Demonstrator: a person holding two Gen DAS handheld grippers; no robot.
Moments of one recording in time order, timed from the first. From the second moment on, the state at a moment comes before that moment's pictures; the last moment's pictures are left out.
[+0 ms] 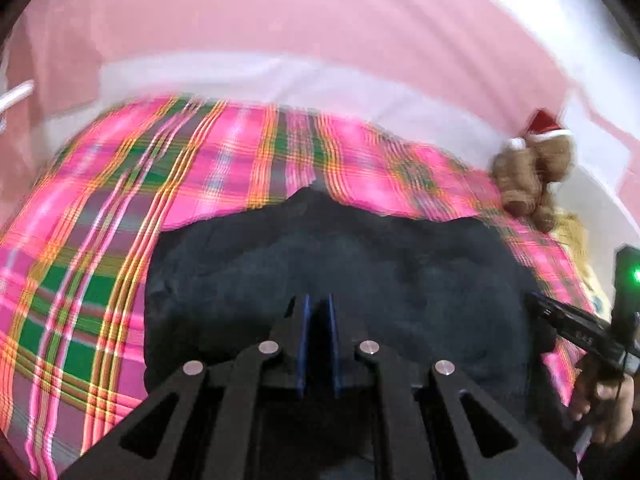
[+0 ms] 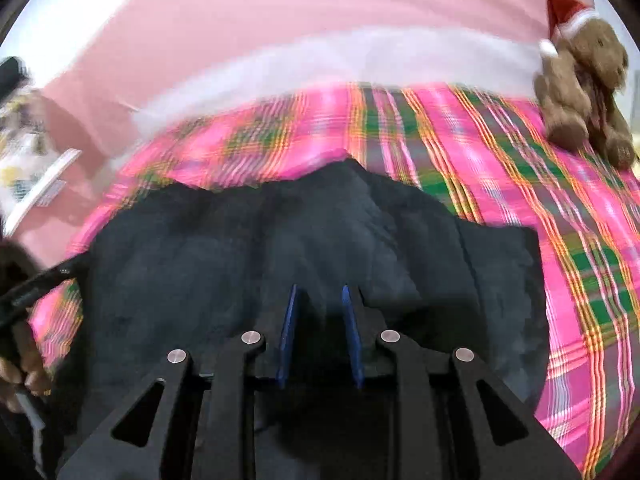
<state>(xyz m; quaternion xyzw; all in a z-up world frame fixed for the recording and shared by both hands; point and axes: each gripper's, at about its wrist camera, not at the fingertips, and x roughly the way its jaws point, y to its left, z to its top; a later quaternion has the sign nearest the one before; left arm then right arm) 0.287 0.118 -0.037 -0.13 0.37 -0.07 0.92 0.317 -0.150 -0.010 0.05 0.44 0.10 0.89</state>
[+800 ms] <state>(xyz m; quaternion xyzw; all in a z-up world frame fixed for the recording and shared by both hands) 0.262 0.081 -0.082 -0.12 0.39 -0.11 0.91 0.290 -0.095 -0.038 0.02 0.44 0.17 0.88</state>
